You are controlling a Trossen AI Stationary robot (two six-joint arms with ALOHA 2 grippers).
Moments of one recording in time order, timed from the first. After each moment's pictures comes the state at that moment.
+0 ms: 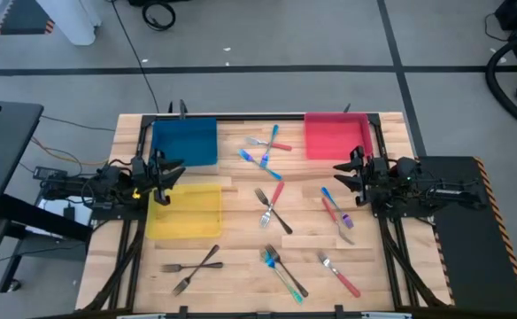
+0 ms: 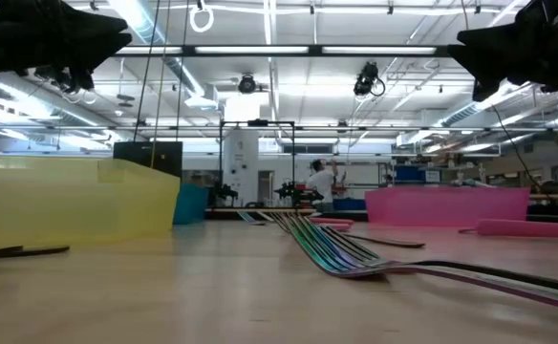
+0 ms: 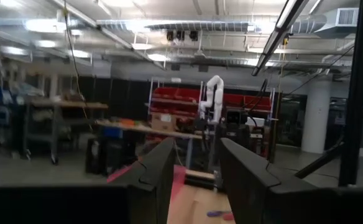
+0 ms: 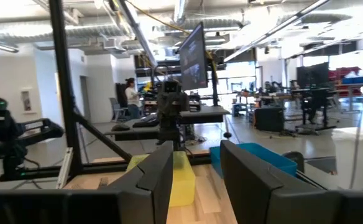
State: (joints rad) left arm -0.10 0.01 0.01 0.42 -0.40 0.03; right arm -0.13 0.01 0.01 0.28 -0.06 0.08
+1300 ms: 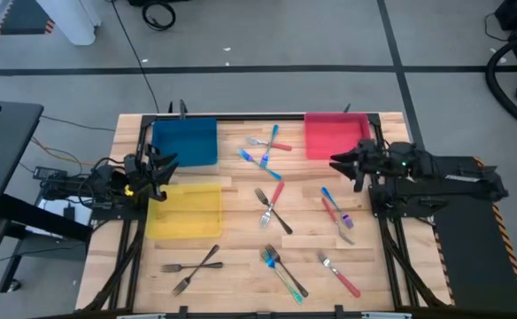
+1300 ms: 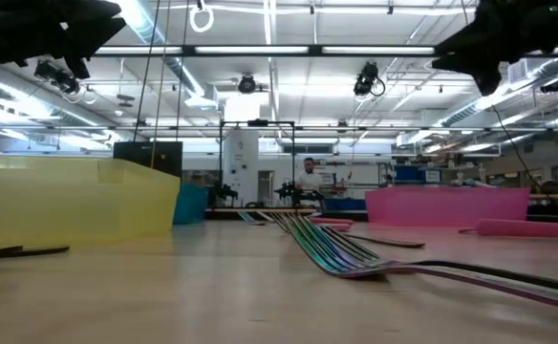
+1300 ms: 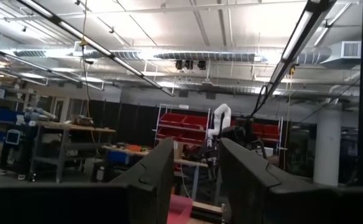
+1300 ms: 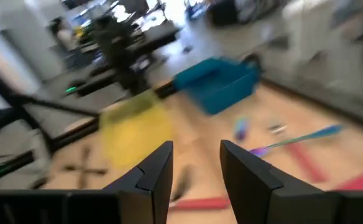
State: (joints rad) left arm -0.10 0.01 0.01 0.53 -0.43 0.05; right arm -0.12 0.37 0.44 -0.25 0.07 0.39
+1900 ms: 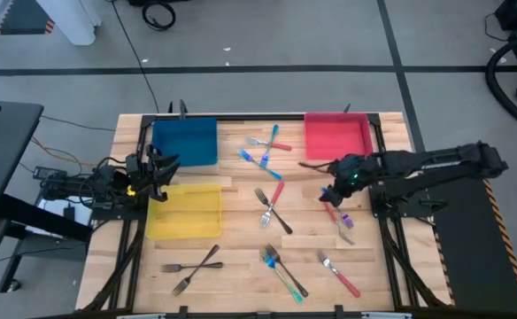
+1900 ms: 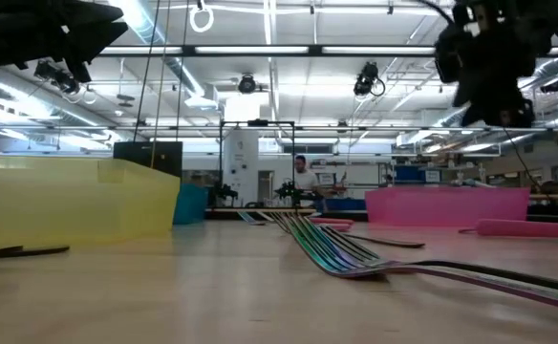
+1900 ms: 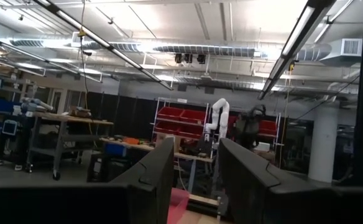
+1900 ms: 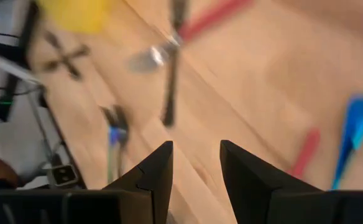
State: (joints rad) left arm -0.10 0.01 0.01 0.50 -0.43 0.01; right arm 0.02 0.88 0.62 -0.60 -0.14 0.99
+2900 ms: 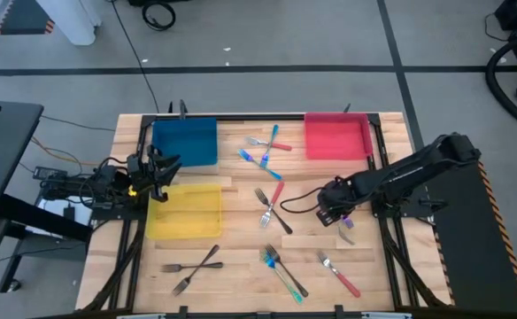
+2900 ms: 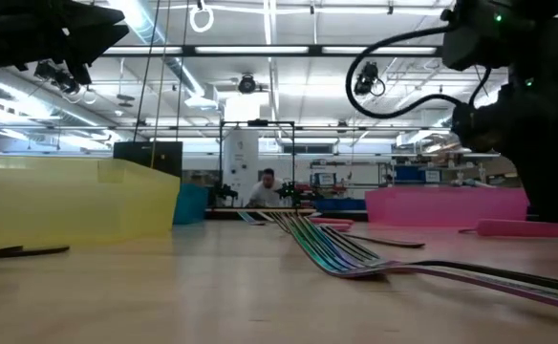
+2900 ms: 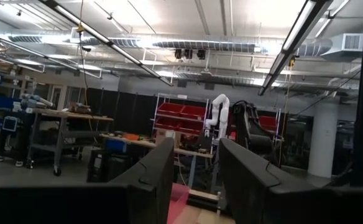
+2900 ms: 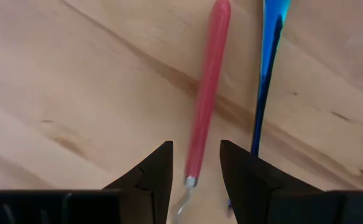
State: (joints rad) left arm -0.10 0.01 0.01 0.48 -0.43 0.00; right arm 0.21 1.30 0.62 -0.74 -0.05 1.25
